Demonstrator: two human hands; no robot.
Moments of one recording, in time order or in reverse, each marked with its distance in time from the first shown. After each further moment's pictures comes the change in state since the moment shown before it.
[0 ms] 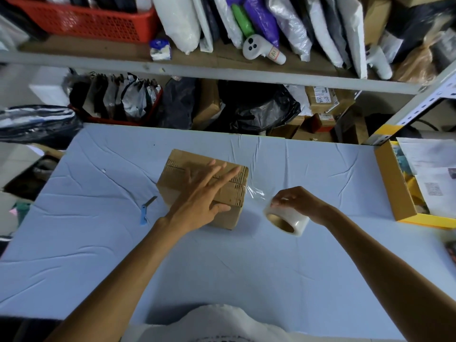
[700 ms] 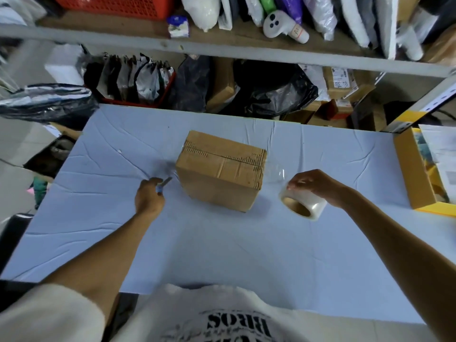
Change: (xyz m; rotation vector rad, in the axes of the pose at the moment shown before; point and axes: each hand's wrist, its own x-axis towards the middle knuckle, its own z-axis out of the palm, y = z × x) left_hand -0.075 -0.148 0.047 -0.275 0.257 -0.923; right_hand -0.002 -0.006 0.004 -0.046 0.024 0.021
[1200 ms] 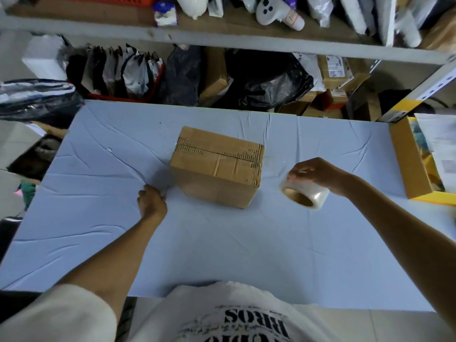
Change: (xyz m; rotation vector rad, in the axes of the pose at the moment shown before) left_hand 0.003 -0.008 0.036 0.181 -0.008 -0.161; right_hand 0.003 -0.009 -0.012 -0.049 -0.029 -0.007
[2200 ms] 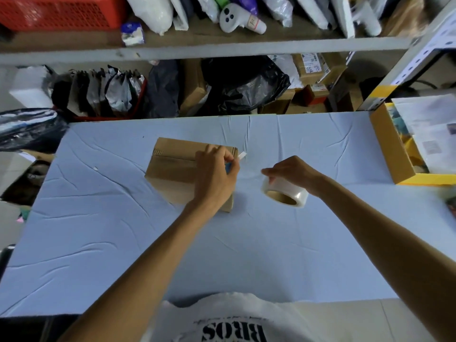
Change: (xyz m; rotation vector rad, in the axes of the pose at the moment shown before) left_hand -0.156 0.199 -0.052 -0.321 -0.022 0.720; right_hand -0.008 0.001 0.013 0.024 0.210 0.166
